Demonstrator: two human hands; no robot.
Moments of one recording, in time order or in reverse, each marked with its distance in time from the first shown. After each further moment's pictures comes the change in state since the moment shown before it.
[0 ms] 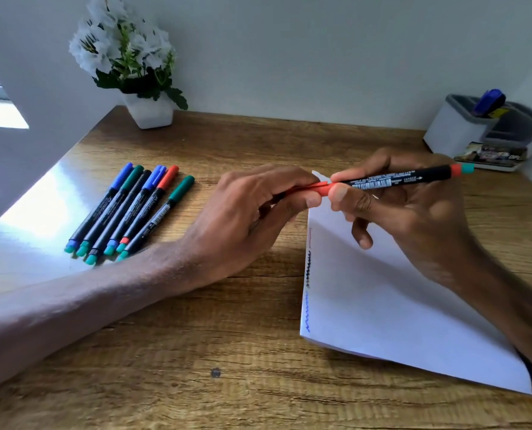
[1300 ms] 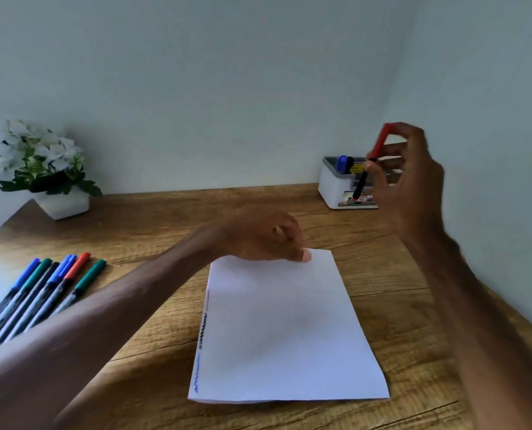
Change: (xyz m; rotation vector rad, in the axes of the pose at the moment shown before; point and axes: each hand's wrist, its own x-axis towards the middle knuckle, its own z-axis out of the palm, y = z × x) left_hand 0.143 0.007 0.087 0.146 -0.630 -0.070; right_hand 0.013 -0.008 -0.162 -0.832 0.669 0.030
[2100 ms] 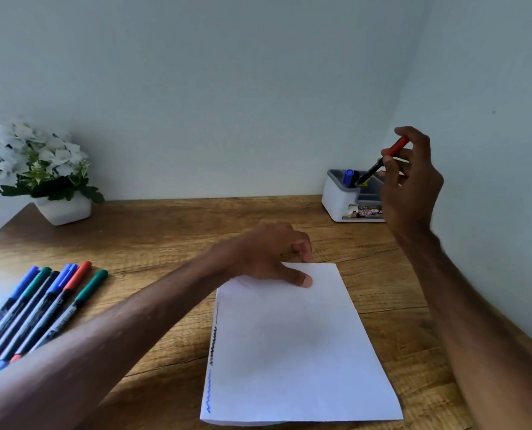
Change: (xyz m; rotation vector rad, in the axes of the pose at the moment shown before) left_hand 0.003 -0.006 0.010 0.009 -0.027 0.074; right_hand 0.029 0.033 0.029 -0.034 0.220 -0.124
